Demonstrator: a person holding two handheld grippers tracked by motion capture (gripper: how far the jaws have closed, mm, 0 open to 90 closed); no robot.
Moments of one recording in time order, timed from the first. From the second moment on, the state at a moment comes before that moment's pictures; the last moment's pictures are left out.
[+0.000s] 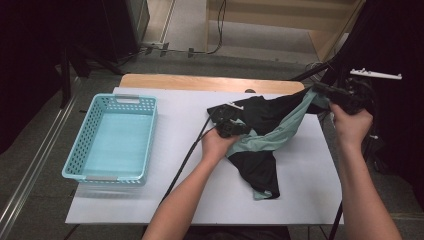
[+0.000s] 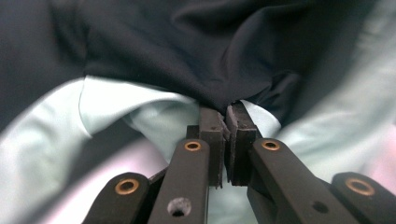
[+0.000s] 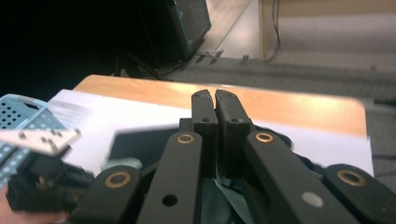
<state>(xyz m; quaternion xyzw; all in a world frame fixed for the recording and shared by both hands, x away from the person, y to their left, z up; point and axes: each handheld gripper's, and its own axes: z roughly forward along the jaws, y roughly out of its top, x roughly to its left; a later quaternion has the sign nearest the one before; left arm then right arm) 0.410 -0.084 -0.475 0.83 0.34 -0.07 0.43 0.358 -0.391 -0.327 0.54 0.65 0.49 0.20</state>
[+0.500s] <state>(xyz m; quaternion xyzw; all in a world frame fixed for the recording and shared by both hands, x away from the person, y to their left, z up) 0.392 -0.015 -0.432 0.84 0.33 -0.04 0.42 0.388 -0.295 -0.289 0.48 0.72 0.46 0.18</state>
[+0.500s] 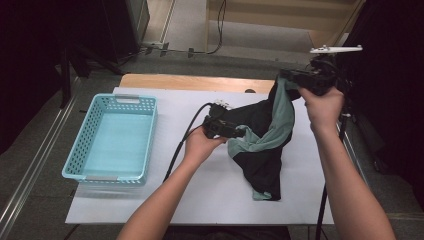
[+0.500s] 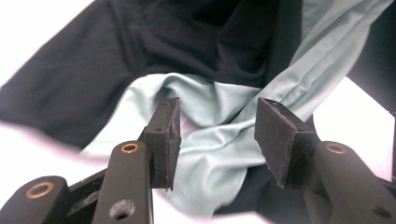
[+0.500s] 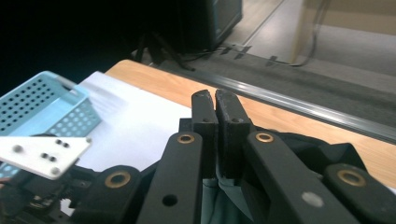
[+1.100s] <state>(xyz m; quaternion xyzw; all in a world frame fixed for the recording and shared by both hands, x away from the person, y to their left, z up) 0.367 0.062 -0.428 0.82 0.36 -0.01 0.44 0.416 -0.154 -0.308 0.41 0.79 0.44 0.12</state>
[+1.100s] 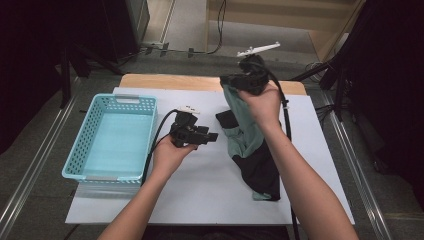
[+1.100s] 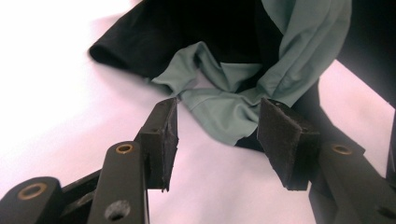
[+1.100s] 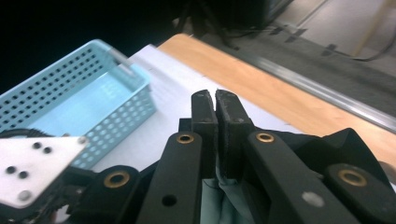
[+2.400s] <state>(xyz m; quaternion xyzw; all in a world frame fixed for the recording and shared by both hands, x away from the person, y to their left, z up) 0.383 0.011 -0.459 0.84 0.32 -0.03 0.43 0.392 -0.247 -0.394 0.44 0.80 0.40 0.09</state>
